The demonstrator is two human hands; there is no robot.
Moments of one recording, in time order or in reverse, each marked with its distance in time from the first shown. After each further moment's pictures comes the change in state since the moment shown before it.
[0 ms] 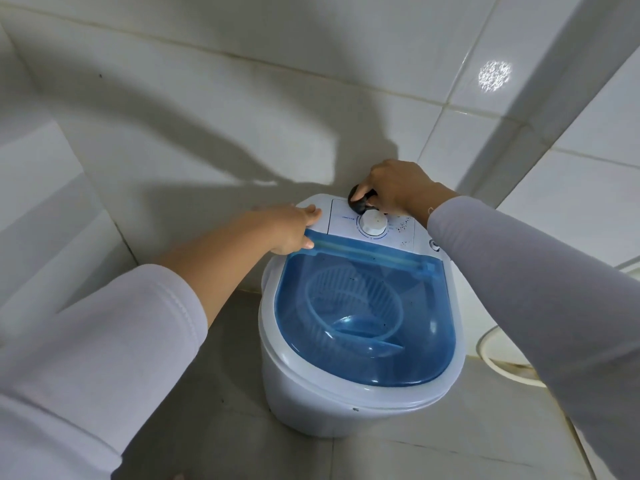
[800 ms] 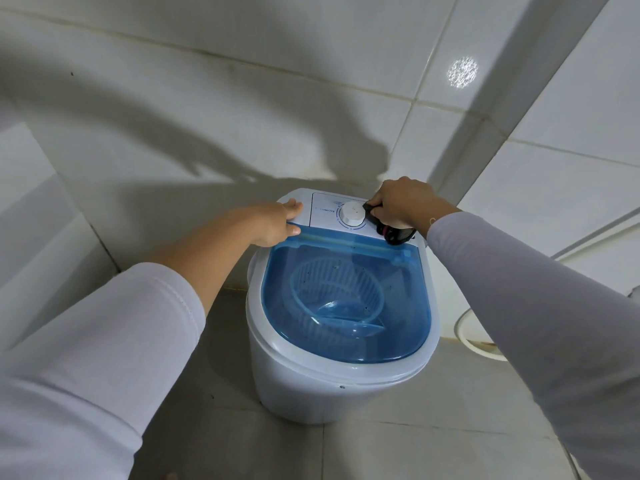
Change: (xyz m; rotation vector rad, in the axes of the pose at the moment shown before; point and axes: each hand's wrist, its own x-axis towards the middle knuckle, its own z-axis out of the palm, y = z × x) left_hand -0.007 0.004 -0.001 -0.142 -0.014 0.011; right_hand -0.042 0.013 0.019 0.070 -0.122 0.378
